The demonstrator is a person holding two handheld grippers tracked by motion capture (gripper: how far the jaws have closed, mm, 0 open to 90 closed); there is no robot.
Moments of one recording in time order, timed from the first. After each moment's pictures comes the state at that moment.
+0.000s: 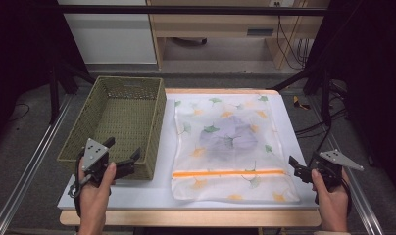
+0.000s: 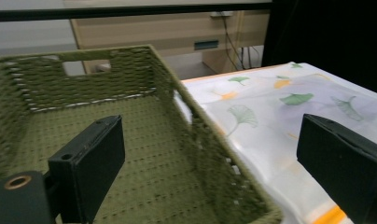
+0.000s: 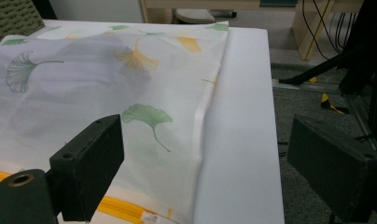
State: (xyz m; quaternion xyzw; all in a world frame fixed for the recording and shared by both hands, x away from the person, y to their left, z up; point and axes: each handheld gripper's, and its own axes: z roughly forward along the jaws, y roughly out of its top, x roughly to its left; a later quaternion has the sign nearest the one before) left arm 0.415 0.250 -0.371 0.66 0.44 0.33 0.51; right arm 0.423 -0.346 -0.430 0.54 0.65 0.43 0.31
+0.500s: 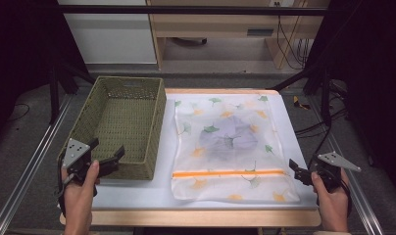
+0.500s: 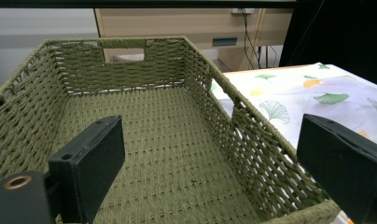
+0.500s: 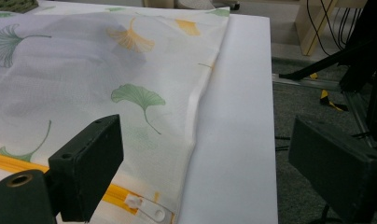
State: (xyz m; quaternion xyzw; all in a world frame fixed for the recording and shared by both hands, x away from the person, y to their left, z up) left arm 0.418 0.285 -0.375 0.65 0.47 0.33 0.50; right arm 0.425 -0.352 -0.443 0.53 0.67 0.42 0.31
